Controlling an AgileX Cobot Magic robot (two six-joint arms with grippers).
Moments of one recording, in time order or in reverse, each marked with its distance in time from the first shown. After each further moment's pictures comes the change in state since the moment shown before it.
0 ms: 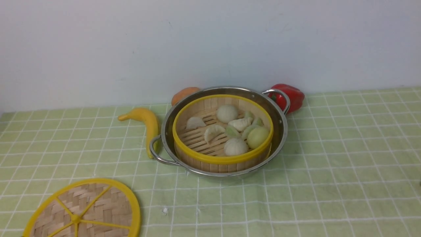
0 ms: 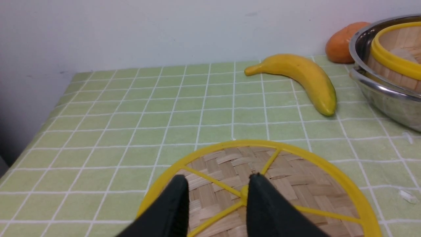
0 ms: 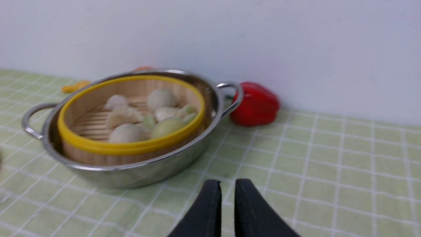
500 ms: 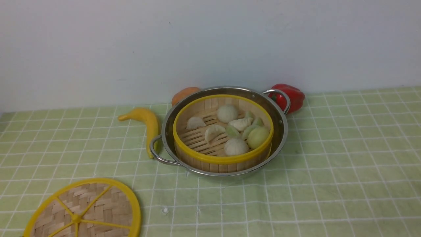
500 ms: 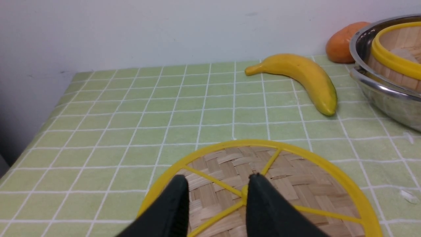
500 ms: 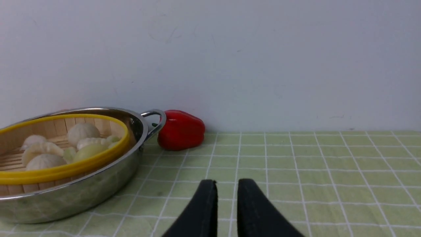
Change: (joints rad) right arm -0.206 -0.326 0.228 0.054 -0.013 0.000; left arm 0.000 0.000 0.000 0.000 0.000 0.000
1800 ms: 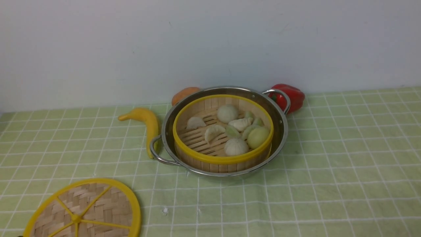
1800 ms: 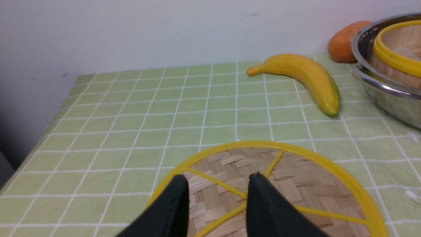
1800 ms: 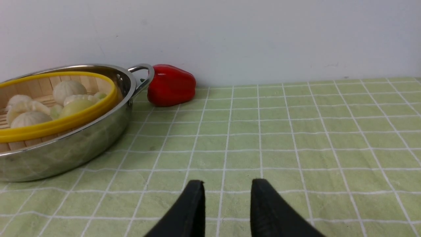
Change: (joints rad) right arm 0.000 -0.014 0.001 0.021 0.131 0.000; left arm 0.000 0.000 0.000 0.020 -0.013 -0.003
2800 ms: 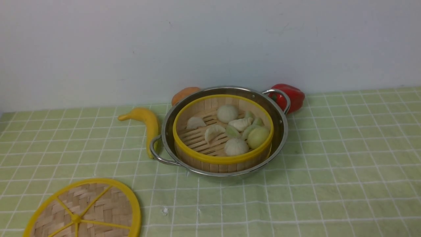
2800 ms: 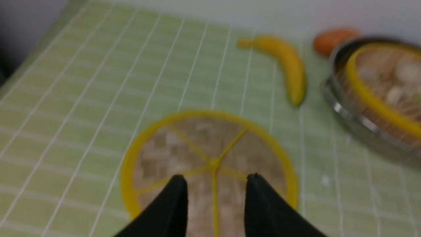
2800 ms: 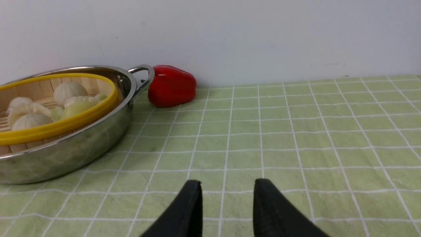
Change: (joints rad) right arm 0.000 0.000 0.000 0.000 0.000 0.015; left arm 0.000 0.397 -0.628 -0.079 0.646 -0.201
